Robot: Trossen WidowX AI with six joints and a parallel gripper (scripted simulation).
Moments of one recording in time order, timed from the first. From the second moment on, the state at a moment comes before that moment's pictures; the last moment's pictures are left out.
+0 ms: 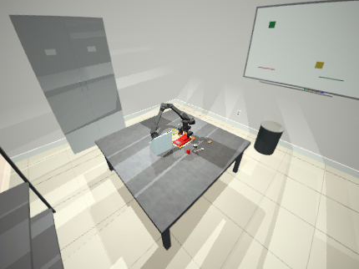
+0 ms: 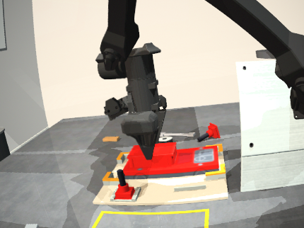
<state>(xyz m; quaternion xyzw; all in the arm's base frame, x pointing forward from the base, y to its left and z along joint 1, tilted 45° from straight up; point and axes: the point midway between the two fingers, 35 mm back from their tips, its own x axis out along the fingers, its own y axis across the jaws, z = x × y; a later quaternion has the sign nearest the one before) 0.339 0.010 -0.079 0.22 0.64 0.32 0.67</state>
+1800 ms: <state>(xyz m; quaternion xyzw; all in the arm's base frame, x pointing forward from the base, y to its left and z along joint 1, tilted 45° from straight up) 0.338 0.011 -0.079 0.22 0.64 0.32 0.67</state>
